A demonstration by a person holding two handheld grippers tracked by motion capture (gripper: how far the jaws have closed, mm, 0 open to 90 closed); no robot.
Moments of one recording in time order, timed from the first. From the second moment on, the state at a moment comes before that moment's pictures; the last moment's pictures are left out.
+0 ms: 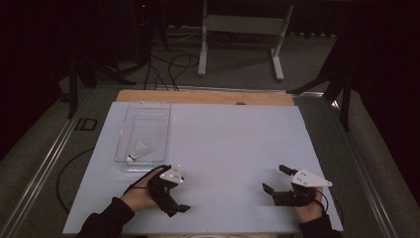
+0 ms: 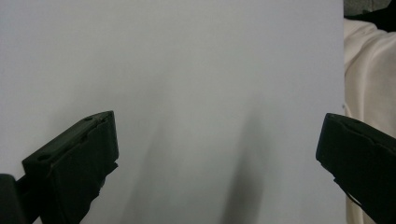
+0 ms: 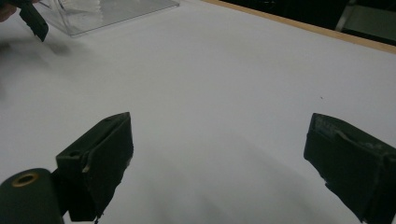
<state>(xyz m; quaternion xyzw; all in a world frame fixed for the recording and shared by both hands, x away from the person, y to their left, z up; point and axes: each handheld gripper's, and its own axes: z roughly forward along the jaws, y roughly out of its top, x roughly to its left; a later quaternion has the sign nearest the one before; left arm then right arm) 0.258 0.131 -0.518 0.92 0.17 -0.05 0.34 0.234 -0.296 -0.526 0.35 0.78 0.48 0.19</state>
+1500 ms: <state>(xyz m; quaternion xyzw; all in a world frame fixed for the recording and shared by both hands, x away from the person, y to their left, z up) 0.235 0.190 -0.541 0.87 0.22 -0.01 0.44 0.234 -0.295 -0.527 0.34 0.78 0.48 0.19</state>
